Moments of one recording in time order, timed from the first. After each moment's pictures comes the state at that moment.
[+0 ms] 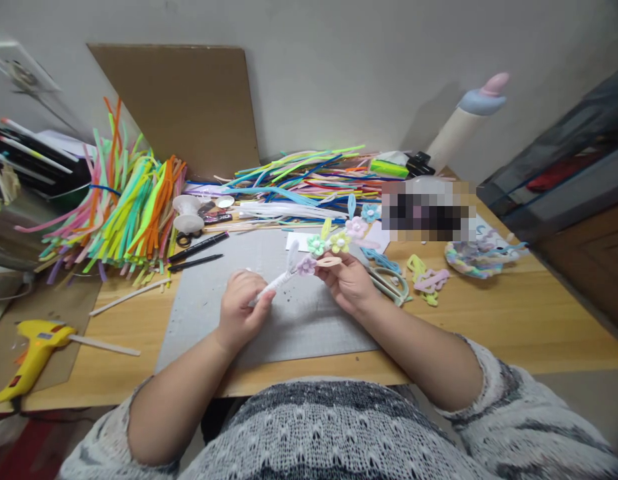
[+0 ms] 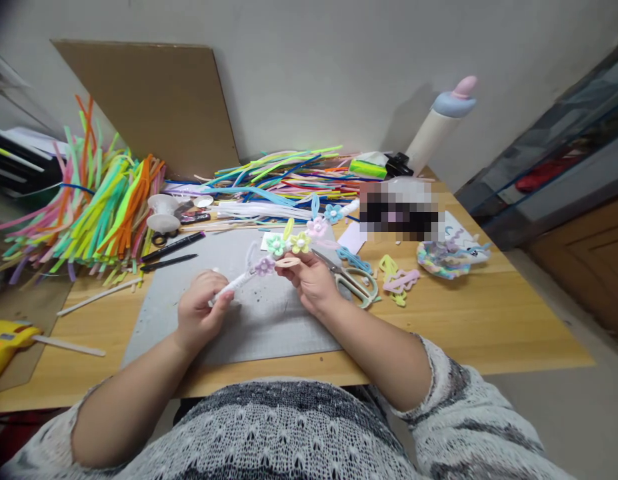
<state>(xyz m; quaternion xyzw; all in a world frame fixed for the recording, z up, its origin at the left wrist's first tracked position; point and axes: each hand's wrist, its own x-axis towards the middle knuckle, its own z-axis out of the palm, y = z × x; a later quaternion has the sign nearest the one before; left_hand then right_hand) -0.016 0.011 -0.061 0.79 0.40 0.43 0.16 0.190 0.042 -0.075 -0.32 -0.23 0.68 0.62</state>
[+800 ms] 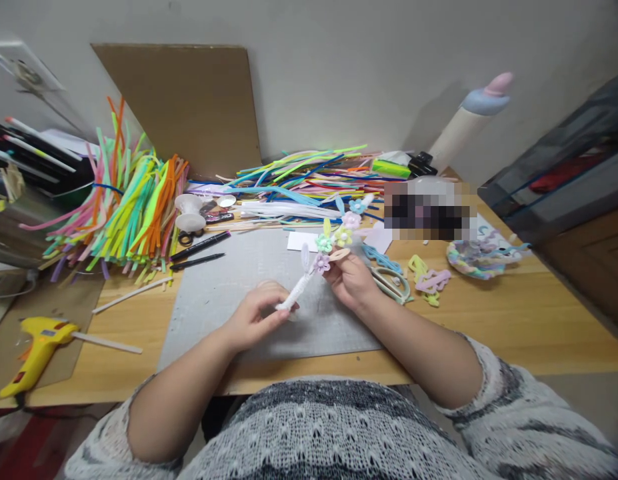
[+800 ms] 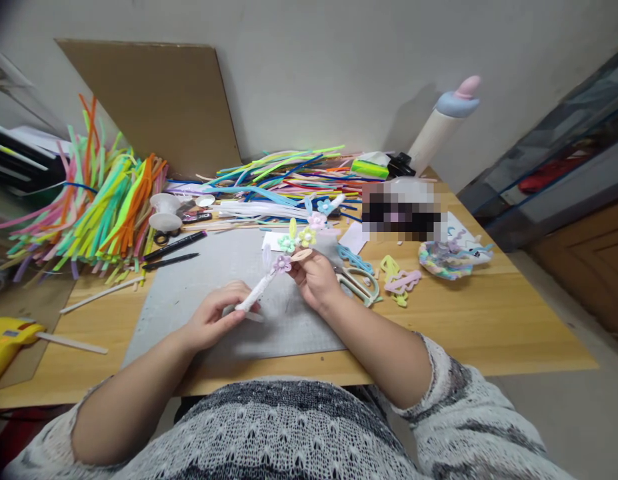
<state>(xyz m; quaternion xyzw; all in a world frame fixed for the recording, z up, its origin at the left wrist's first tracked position) -0.009 0.011 -0.050 0.81 0.29 0.31 0.40 0.193 0.051 -0.081 -0.33 -0.19 0.69 0.62</state>
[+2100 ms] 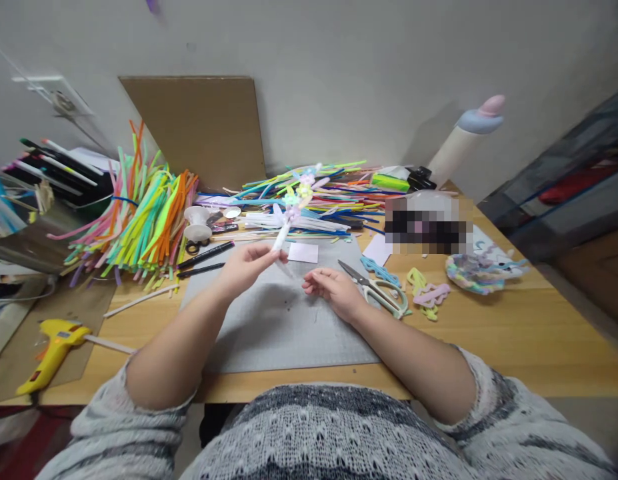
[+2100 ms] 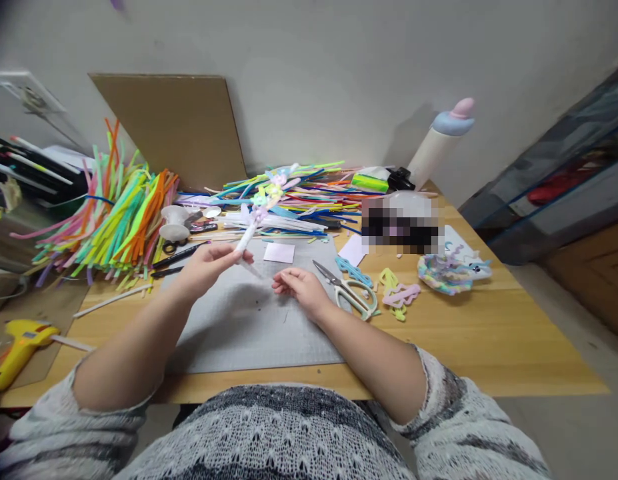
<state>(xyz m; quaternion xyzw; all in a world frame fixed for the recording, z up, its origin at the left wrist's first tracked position) -0.006 0.079 -0.008 0.66 0.46 0.35 0.48 0.195 0.051 -0.095 -0.37 -0.36 0.72 0.47</state>
